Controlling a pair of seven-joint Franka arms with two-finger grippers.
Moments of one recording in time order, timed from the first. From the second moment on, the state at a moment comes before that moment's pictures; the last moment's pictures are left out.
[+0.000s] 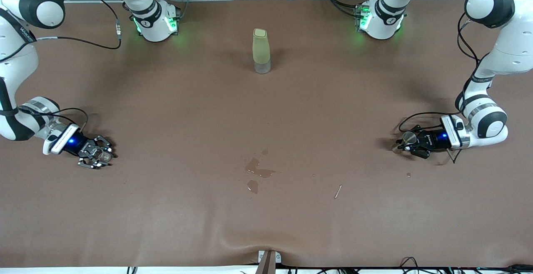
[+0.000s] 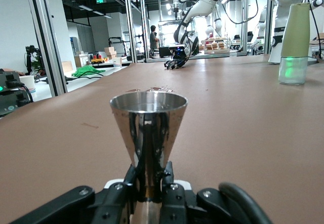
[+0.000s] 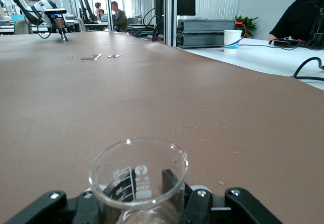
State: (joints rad) left arm 0.50 0.94 -0.10 -1.66 -1.13 1.59 2.68; right arm -0.55 0.96 0.00 -1.65 1.34 1.78 -2.62
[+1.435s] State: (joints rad) left arm 0.47 0.66 -0.18 -1.63 -0.93 1.53 2.06; right arm -0.25 0.89 0.19 -1.55 1.48 1.84 -2.32
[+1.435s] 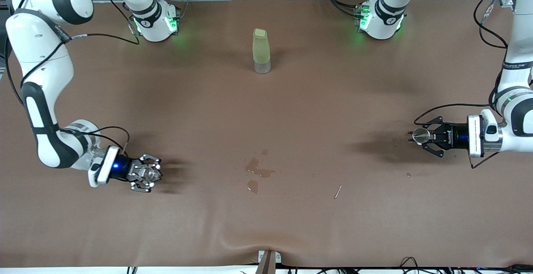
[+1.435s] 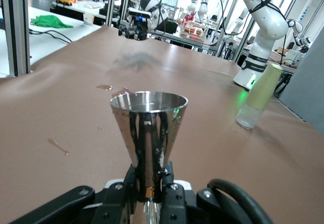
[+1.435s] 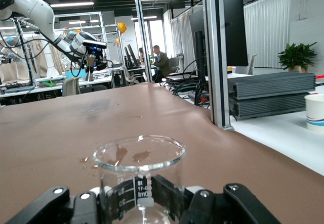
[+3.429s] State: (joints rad) left arm -0.02 0.70 -0.21 -1.61 -1.42 1.99 2.10; right arm -0.15 0.85 0.78 -1.47 1.48 2.21 -1.81
